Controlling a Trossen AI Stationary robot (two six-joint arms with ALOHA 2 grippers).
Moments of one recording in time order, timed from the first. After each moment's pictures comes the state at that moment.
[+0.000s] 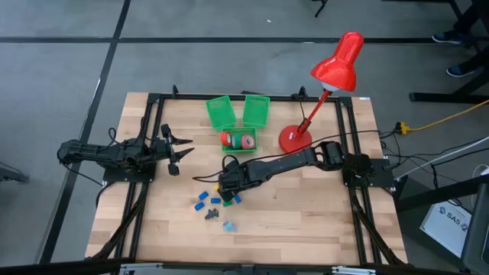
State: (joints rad) left arm -0.06 0.04 0.01 0.08 -0.37 0.15; right arm 0.20 2.33 1.85 -0.79 0.18 1.06
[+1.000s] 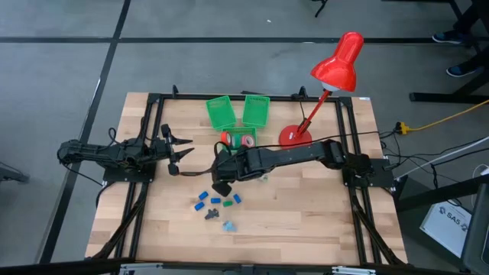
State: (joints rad) left arm -0.06 0.04 0.01 0.08 -0.37 0.15; right arm 0.20 2.32 2.28 -1.11 0.33 0.69
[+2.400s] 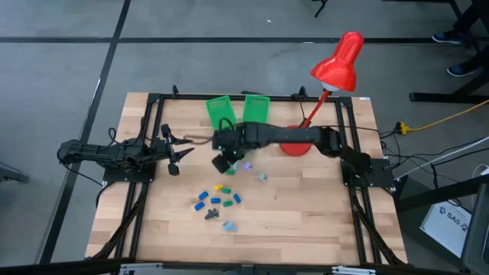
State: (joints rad) left arm -0.06 0.04 0.01 0.08 -0.37 0.15; right arm 0.01 2.32 2.28 -1.16 0.06 0.77
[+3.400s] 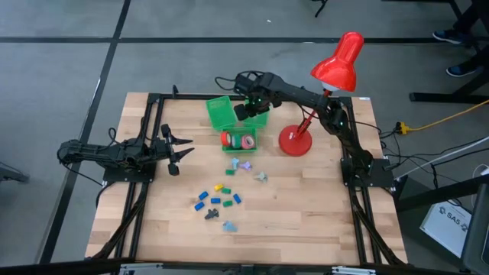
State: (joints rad) left arm -0.06 0.04 0.01 0.08 -0.37 0.15; right arm -0.41 2.31 2.27 -1.35 0.08 0.71
